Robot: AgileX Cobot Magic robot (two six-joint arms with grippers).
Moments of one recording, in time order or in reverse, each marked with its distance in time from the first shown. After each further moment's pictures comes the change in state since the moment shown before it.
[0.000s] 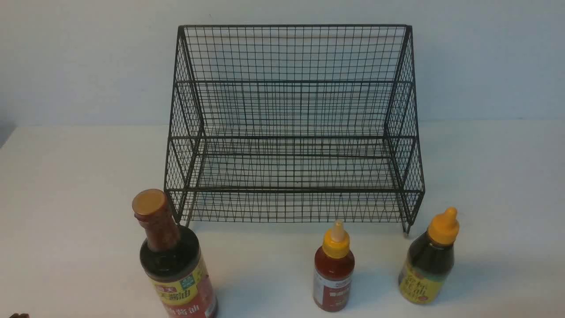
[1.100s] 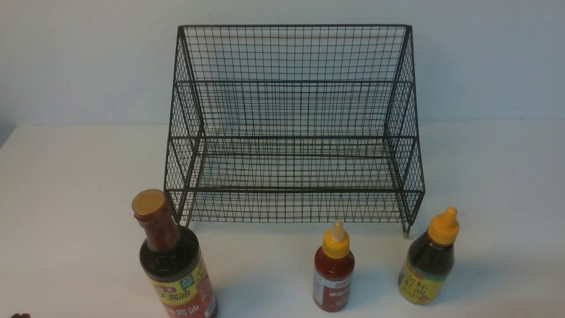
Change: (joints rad) right arm 0.000 0.000 0.000 0.000 0.000 0.000; left arm 0.000 0.000 0.000 -0.028 0.000 -0.009
